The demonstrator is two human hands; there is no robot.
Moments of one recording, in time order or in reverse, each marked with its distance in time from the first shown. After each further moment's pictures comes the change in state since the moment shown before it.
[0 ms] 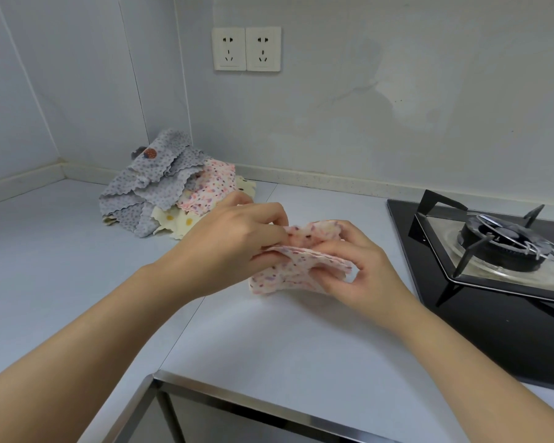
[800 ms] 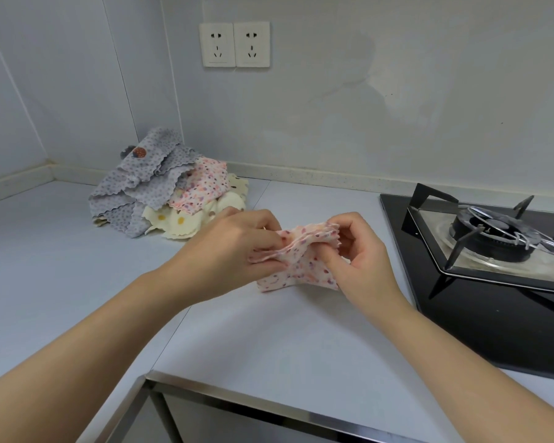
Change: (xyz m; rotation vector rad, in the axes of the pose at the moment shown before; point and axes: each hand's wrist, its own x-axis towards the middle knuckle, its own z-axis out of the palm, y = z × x) left_hand -0.004 0.003 0.022 -0.208 0.002 -0.123; right_hand -0.002 -0.004 0.008 0.199 0.258 0.224
